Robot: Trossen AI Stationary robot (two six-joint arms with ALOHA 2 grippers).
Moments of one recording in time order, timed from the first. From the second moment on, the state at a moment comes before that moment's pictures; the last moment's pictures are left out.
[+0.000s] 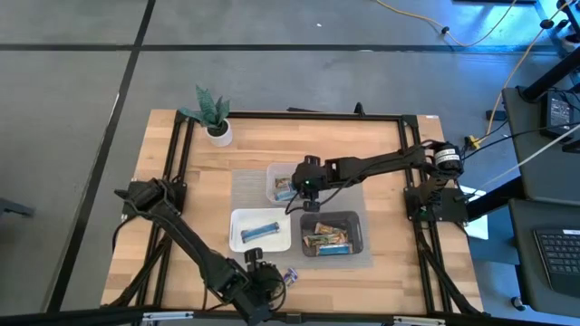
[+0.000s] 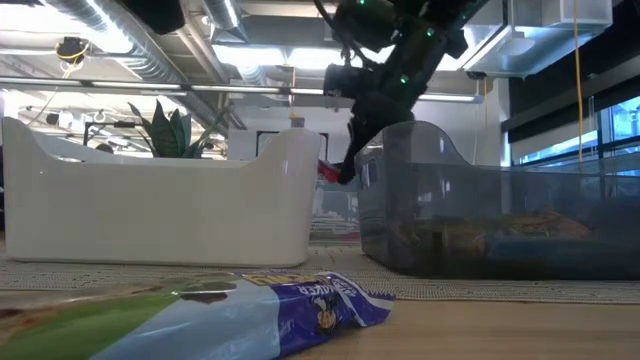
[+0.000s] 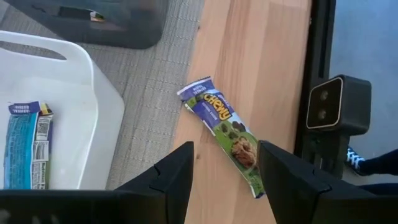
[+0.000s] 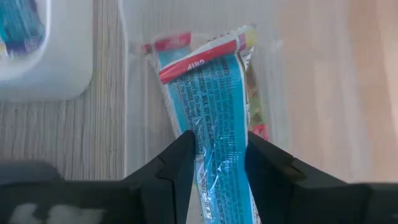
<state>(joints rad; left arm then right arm) -0.74 2.01 1.64 -0.78 -0.43 -0.90 -0.01 1.82 1.23 -0.41 0.16 -0.08</state>
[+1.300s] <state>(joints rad) -0.75 2.01 1.64 -0.76 -0.50 -1.15 0.04 1.82 1.42 -0.67 0.18 0.03</state>
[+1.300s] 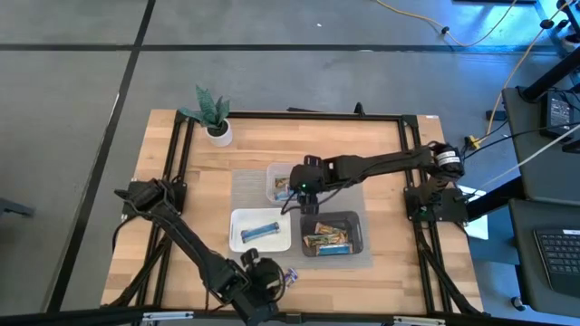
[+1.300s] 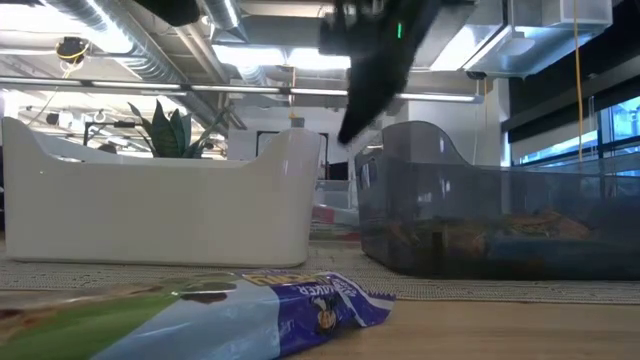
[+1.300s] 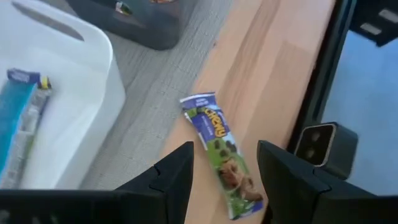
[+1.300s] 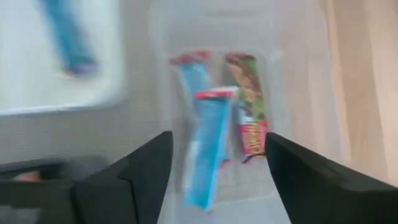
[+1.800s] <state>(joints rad) -0.75 2.05 1.64 -0.67 -0.53 -1.17 0.50 1.73 1.93 -1.19 0.20 0.38</state>
